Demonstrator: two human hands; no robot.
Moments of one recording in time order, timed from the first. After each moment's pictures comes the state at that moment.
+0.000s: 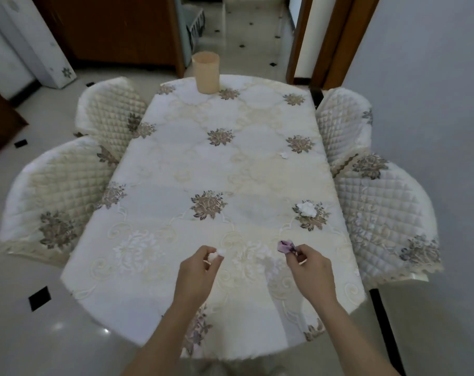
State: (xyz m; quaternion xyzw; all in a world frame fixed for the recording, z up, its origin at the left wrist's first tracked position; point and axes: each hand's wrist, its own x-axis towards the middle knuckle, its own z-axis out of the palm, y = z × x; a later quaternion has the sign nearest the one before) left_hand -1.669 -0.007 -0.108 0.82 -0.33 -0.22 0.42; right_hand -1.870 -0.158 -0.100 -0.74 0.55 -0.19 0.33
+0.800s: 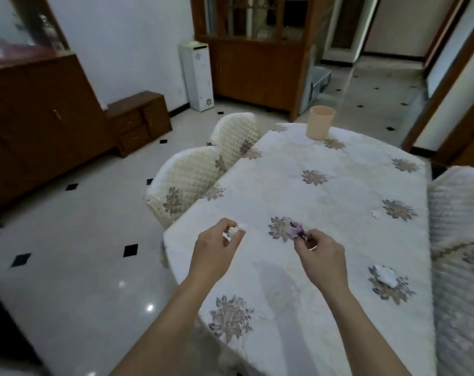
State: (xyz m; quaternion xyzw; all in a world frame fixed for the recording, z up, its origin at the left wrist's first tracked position) left_hand -1.657 0.085 -0.003 0.85 -0.23 0.00 0.47; right_hand -1.764 -0.116 -0.011 -0.85 0.32 -0.22 0.36
